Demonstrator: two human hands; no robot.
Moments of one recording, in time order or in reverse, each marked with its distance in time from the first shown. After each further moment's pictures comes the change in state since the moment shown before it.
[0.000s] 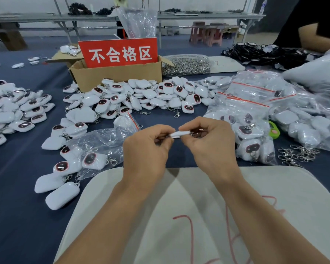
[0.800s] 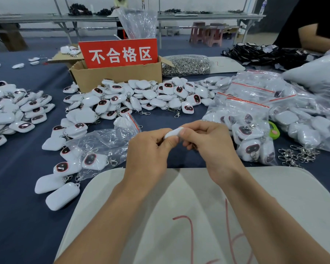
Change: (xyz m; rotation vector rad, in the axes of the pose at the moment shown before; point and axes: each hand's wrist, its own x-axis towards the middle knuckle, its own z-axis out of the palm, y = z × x) left_hand 0.004 -0.003 -0.005 0.038 -0.188 0.090; right_hand 0.007 -0.001 -0.003 0.315 -0.143 0.241
